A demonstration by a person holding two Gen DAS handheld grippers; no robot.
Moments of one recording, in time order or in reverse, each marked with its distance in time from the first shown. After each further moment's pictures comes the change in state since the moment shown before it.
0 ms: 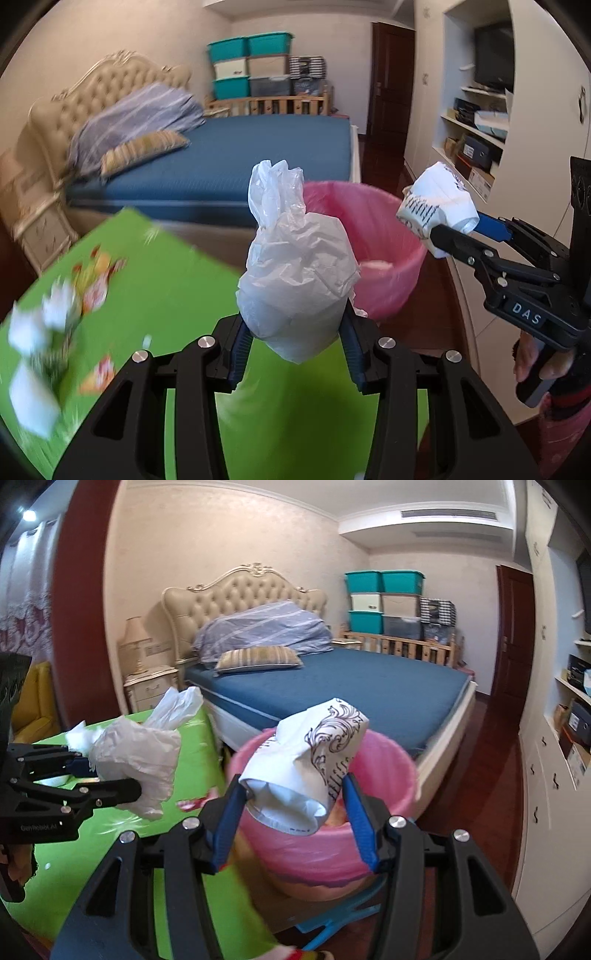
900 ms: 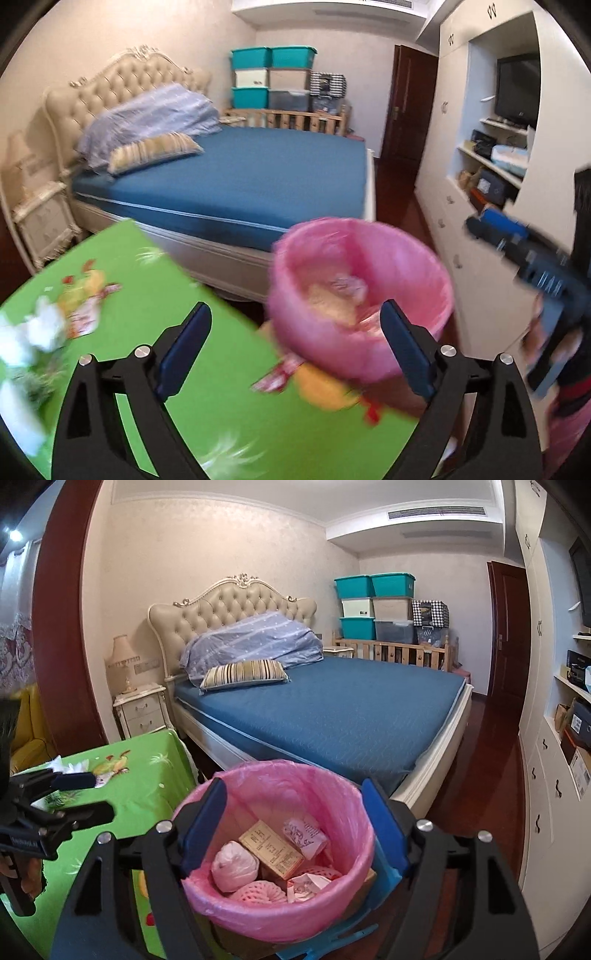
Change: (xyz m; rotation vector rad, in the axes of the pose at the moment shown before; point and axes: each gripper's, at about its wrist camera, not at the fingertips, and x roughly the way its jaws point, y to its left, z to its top) left arm 0.028 0.033 0.026 -0.120 -0.068 0.039; right arm 0.036 -0.051 0.038 0.024 -0.039 0.017
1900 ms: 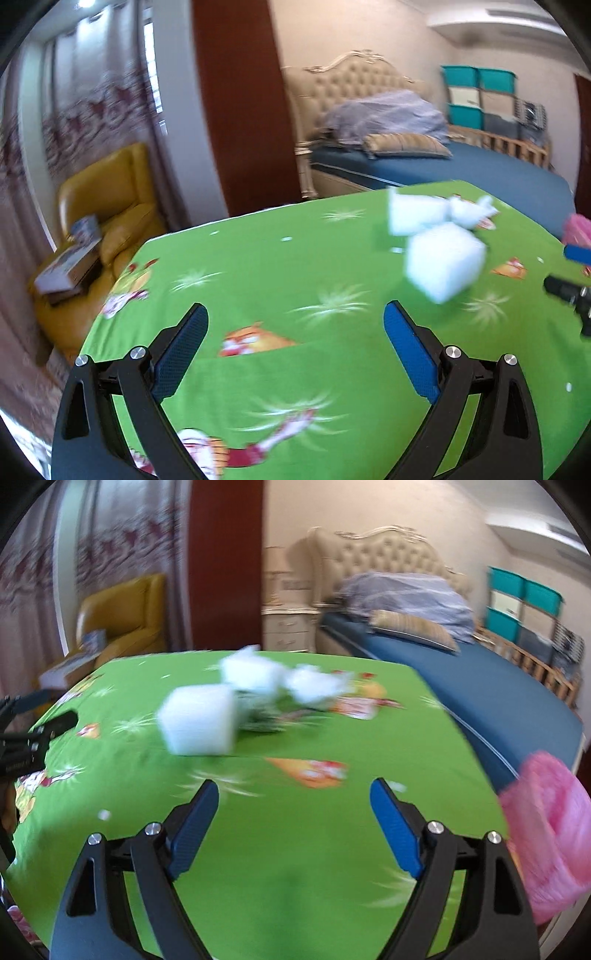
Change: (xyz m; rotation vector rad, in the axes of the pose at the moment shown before) left arm -0.264 0.264 -0.199 -0.319 -0.038 0.787; right arm 0.030 0.382 -0.073 -0.387 0.240 0.437
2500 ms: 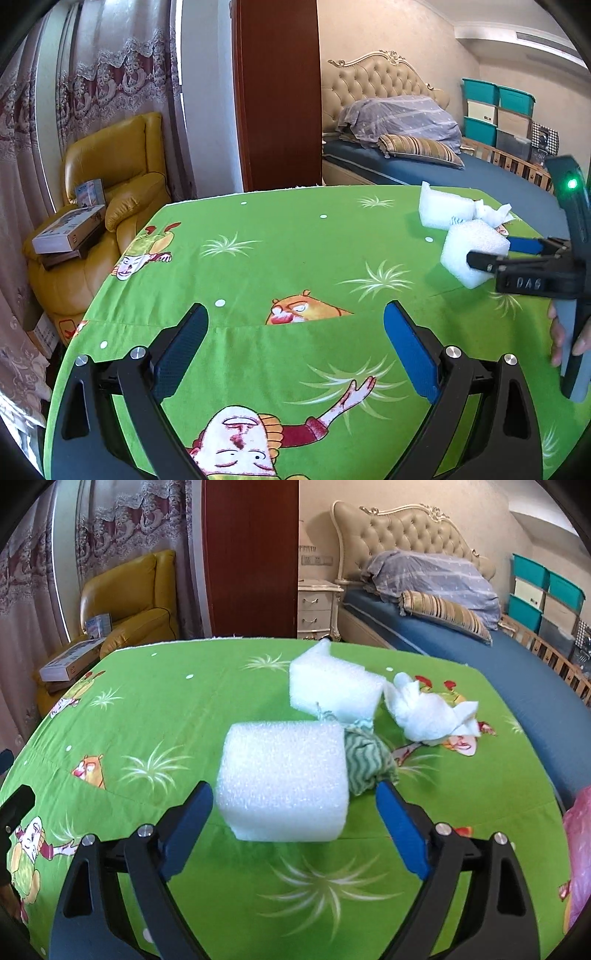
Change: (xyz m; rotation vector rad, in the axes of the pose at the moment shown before) left arm -0.004 0.050 -0.026 -0.104 0.045 -0.032; right arm 0.083 0.057 0.050 0.016 0.123 0.024
